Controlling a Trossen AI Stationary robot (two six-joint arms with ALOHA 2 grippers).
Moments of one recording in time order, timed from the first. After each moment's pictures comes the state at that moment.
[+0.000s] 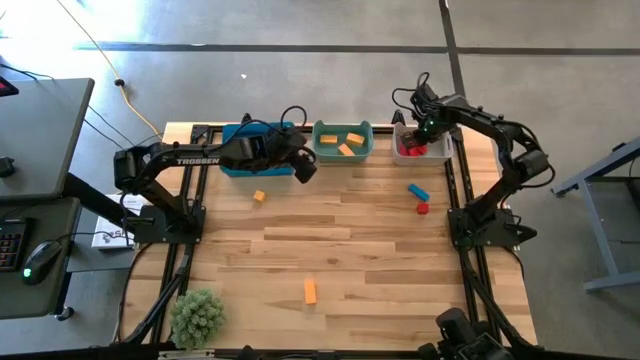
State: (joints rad) left arm 0.44 1.56 1.12 -0.35 -0.37 -0.22; right arm -1.07 1.60 1.10 -0.88 0.09 0.13
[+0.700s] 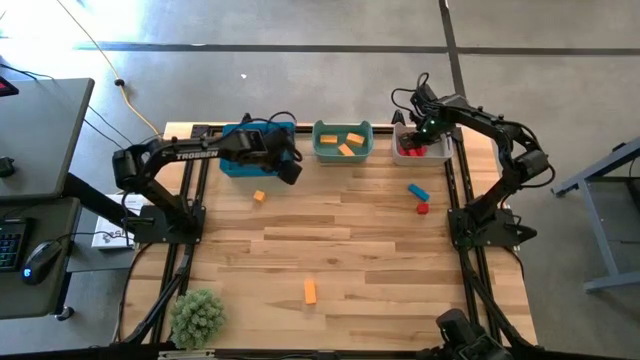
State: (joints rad) left arm 0.54 1.56 1.12 -0.75 -0.14 -0.59; right arm -1.07 1.60 1.10 -0.90 -0.04 0.13
